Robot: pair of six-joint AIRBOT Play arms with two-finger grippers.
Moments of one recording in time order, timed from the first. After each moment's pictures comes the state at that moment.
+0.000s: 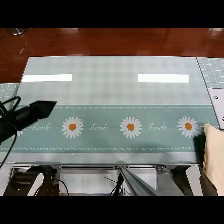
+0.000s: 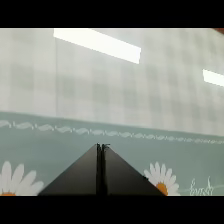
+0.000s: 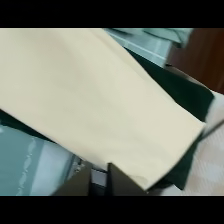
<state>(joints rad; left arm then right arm) -0.01 -0.42 0.57 0.94 -0.82 -1.55 -1.03 -0.77 1.19 -1.67 1.76 1.69</state>
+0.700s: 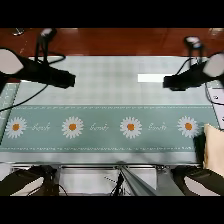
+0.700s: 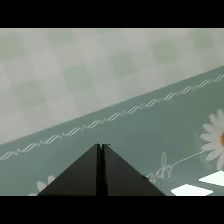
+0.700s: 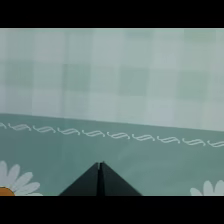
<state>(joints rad) -0.27 -1.17 1.22 1.33 -1.15 -1.50 0.24 -1.21 1.21 -1.63 1.21 1.78</state>
